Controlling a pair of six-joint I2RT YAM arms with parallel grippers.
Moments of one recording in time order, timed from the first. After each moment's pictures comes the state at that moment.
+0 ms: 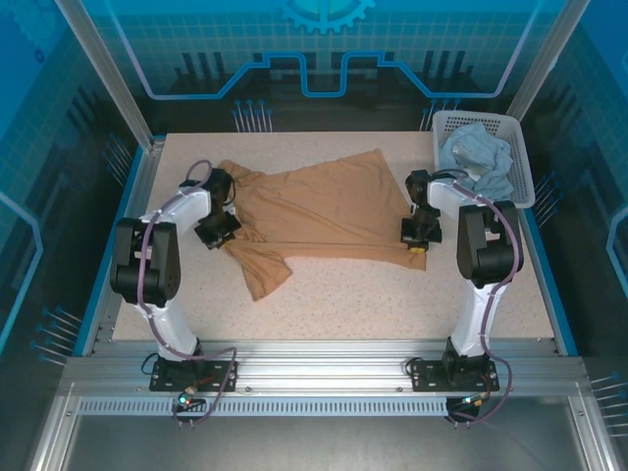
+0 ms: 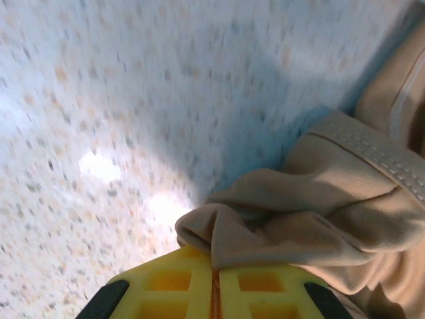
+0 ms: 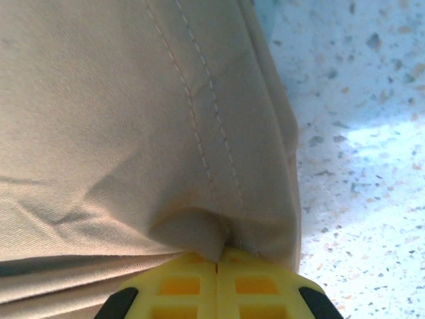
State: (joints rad) left arm -0.04 1.84 1.28 -0.90 -0.07 -0.78; right arm 0.12 2.00 1.39 -1.06 0.01 0.32
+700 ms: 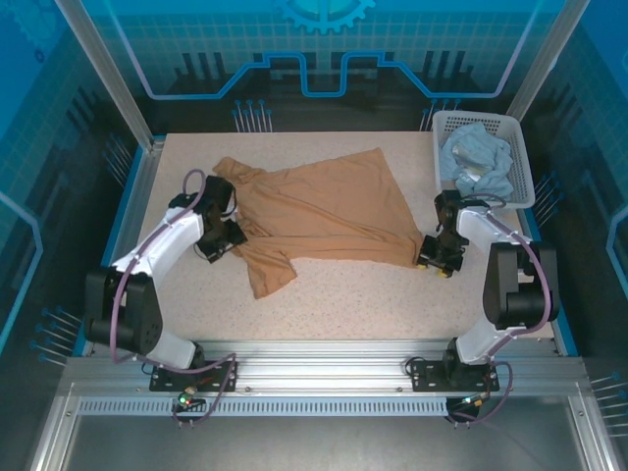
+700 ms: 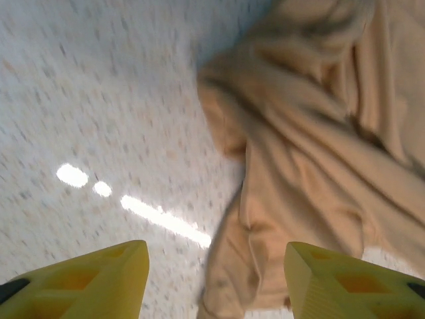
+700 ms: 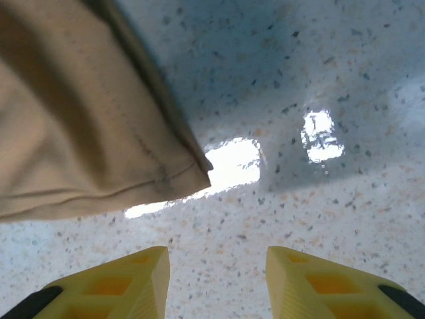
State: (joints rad) left arm -0.16 1.48 1.07 -0.95 0.02 -0.83; right arm 0.00 1.65 1.02 -0.97 -0.10 0.46
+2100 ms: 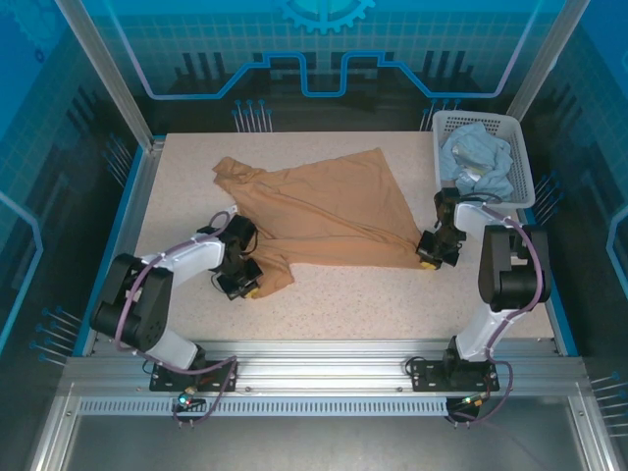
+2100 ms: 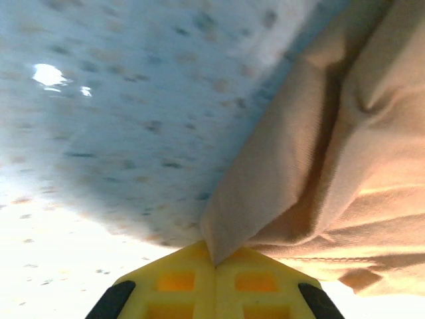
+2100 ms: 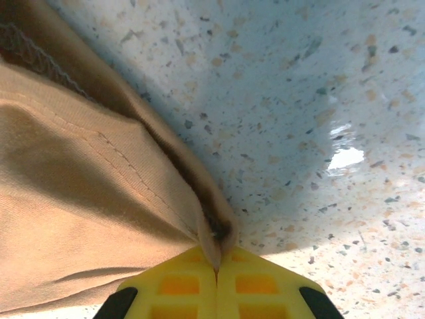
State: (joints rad) left arm -0.30 1.51 0.80 -0.82 0.16 -0.98; right arm -0.02 1.76 1.07 -0.90 -0.12 0.47
